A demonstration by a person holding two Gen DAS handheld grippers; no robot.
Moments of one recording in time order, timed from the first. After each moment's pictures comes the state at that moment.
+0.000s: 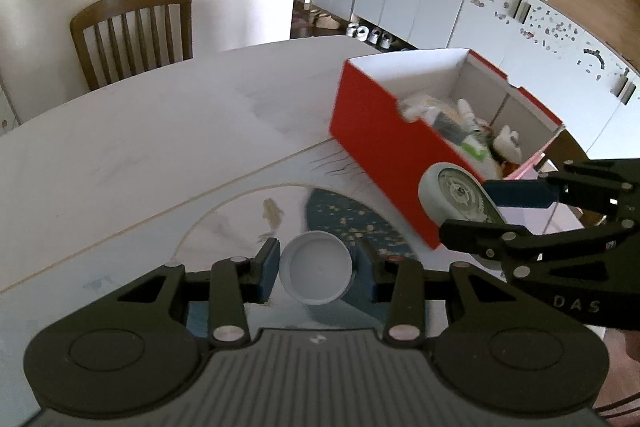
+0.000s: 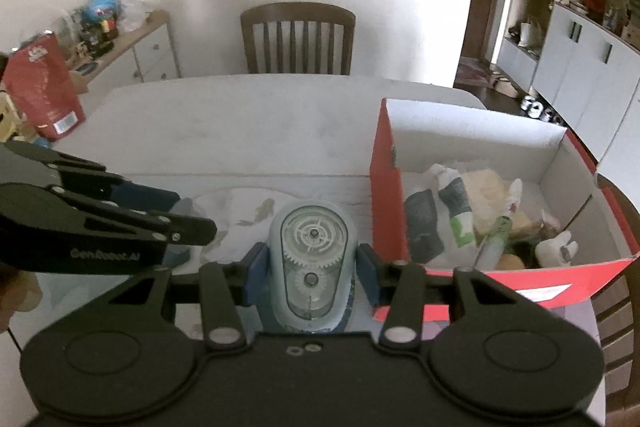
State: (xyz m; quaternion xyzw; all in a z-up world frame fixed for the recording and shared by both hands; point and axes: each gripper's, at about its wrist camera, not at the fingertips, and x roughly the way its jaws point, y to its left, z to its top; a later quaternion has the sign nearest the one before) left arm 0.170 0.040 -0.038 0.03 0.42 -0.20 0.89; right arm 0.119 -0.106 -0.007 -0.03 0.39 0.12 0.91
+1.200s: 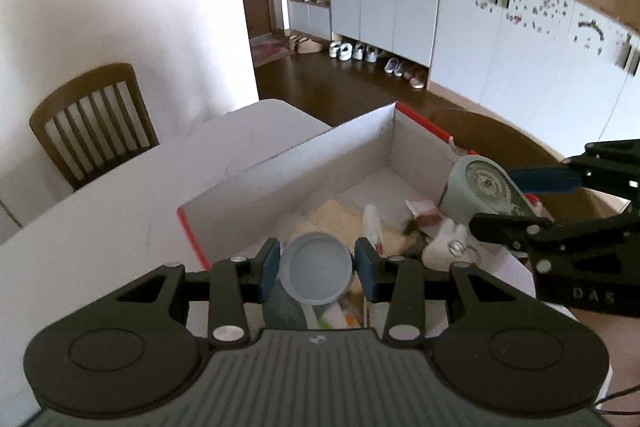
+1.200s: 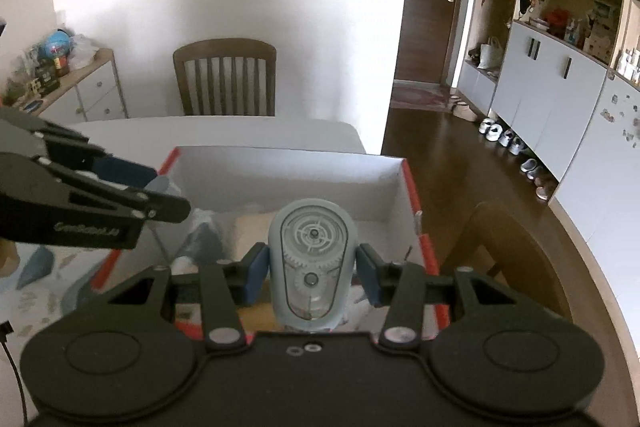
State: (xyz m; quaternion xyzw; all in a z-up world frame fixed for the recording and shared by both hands) left arm 0.245 -0.177 0.003 0.12 0.38 -0.19 0.90; right arm 0.169 -0.305 0.009 -0.04 0.35 0.08 0.93
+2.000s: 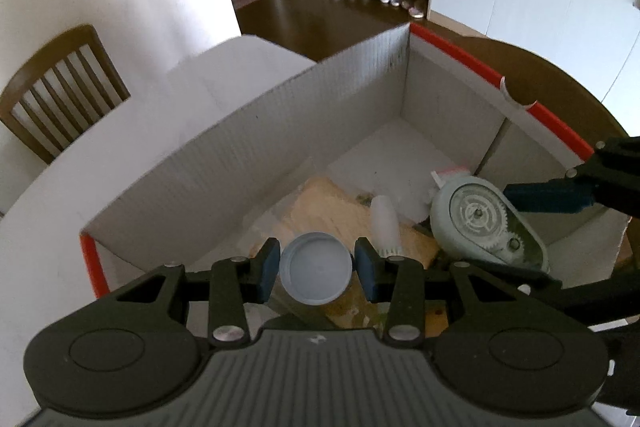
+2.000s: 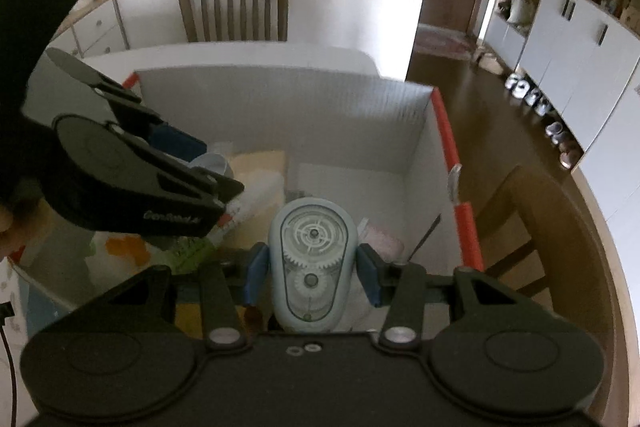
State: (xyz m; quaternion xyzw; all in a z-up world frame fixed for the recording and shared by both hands) left arm 0.320 -0.223 -0.073 0.16 0.47 -0.19 0.85; right arm 0.226 -0.311 -0.058 -0.06 0.44 0.12 0.89
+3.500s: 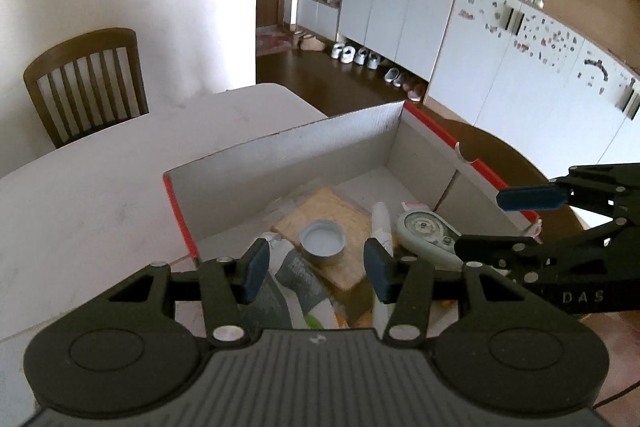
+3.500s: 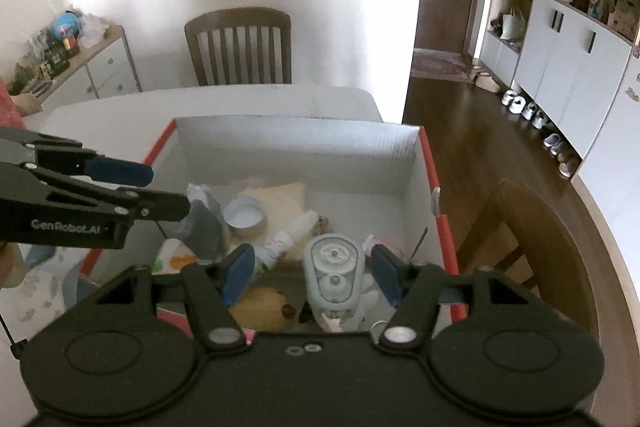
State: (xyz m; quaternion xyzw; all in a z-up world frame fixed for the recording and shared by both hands) left arm 0.241 -0.147 -0.014 0.03 0.39 -0.19 0.90; right arm 0.189 -0.318 -0.003 -0.03 0.39 0.12 0.91
